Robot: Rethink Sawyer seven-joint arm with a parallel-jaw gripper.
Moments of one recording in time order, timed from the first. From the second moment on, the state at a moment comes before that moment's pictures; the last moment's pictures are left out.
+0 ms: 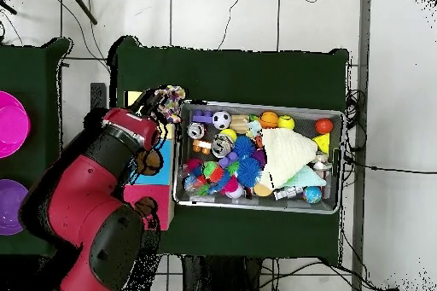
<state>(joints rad) 0.75 -0.32 -1.05 1.52 0.50 0.00 2.01</state>
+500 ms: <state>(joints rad) 0.78 -0.27 -1.11 1.49 0.57 0.09 2.01</state>
